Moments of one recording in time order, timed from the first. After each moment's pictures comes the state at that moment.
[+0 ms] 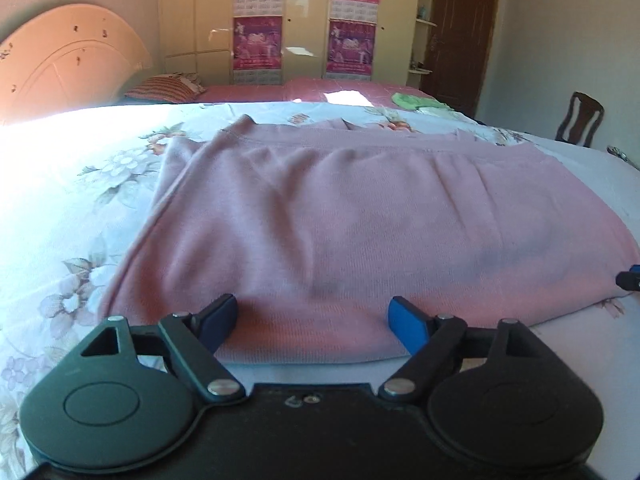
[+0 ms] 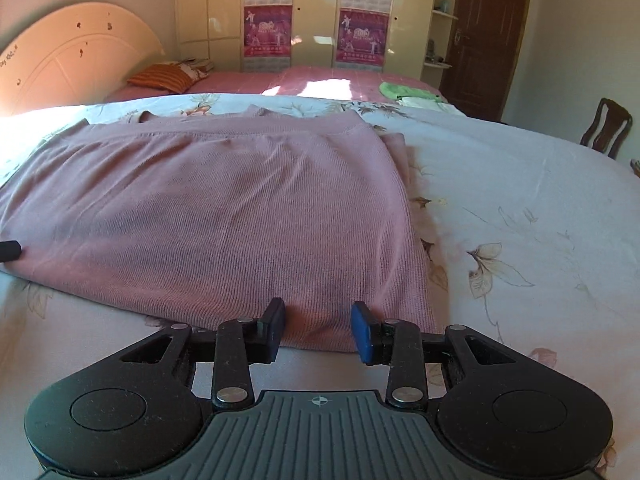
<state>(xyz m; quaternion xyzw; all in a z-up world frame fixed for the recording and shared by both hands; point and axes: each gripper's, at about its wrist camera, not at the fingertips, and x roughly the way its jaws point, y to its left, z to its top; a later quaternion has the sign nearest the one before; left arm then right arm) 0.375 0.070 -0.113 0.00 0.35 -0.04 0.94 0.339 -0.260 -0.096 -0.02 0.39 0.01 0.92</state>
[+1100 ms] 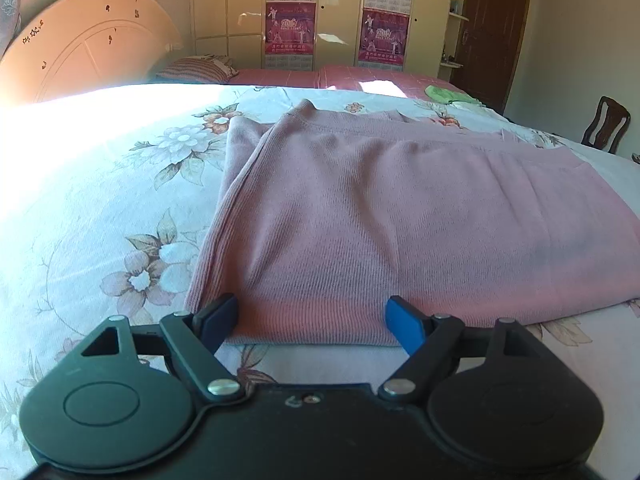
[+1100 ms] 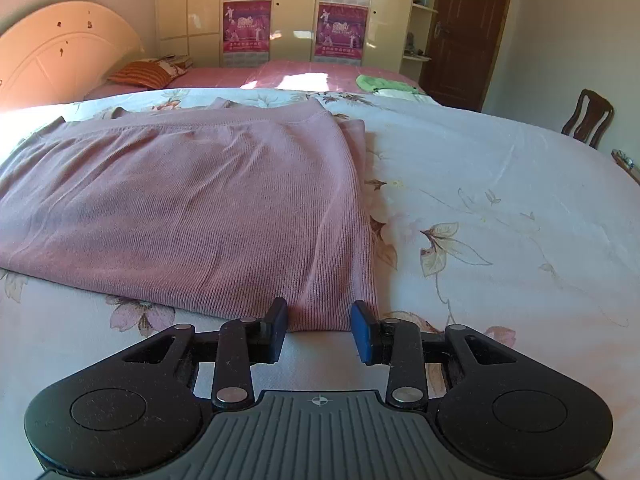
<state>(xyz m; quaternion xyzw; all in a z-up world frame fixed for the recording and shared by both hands) 0.375 0.105 -0.109 -0.01 0.39 -0.01 0.92 0.328 -0.283 -0.095 -0.01 0.40 -0.02 0.92</state>
